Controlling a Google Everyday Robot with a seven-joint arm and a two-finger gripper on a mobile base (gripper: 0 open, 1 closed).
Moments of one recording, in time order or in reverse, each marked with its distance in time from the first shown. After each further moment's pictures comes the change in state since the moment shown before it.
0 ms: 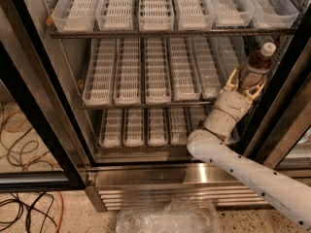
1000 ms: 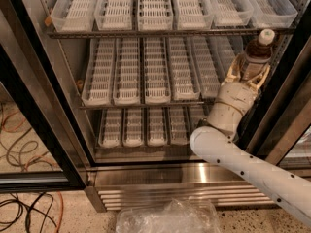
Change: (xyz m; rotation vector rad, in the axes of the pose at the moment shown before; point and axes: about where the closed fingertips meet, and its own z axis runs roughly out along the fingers) arm -0.049 0.012 0.007 -0.072 0.028 -0.038
